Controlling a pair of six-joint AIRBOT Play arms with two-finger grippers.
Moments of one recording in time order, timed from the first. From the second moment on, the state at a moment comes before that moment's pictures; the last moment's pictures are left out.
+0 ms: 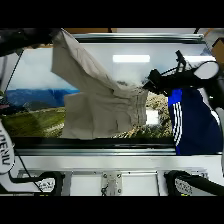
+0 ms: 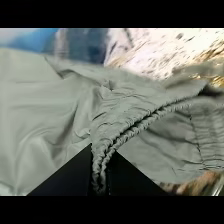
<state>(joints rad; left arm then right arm) 0.00 -1.50 1.87 0.87 -0.93 -1.56 0.06 -1.32 1.36 -0.92 1.16 1.85</state>
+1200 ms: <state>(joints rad) -0.08 -1.25 0.83 1.11 -0.74 -1.56 0.12 -1.25 0.94 -1.32 1.01 1.70</state>
